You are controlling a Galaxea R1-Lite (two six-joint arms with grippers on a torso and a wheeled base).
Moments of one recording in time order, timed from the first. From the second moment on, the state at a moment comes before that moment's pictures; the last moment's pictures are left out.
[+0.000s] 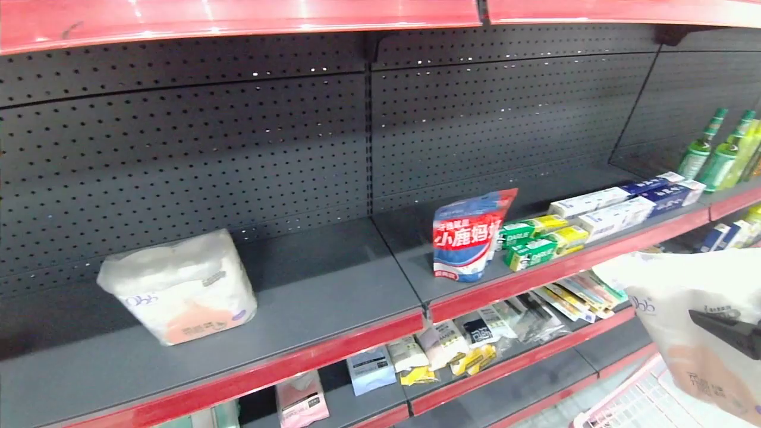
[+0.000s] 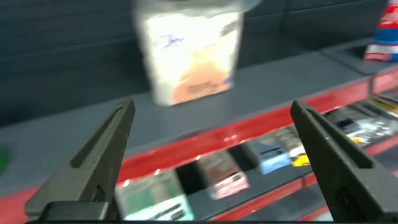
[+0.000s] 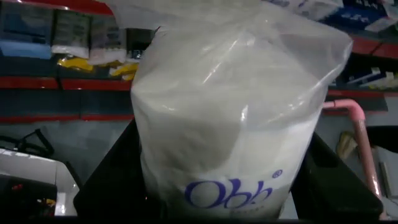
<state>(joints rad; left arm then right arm) -0.01 0.00 0.00 0.00 -0.03 0.00 0.01 1.02 -0.62 0.12 -0.05 -0.47</state>
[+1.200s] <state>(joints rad) -0.01 0.03 0.00 0.00 -0.03 0.01 0.01 0.68 -0.39 0.12 0.09 -0.49</state>
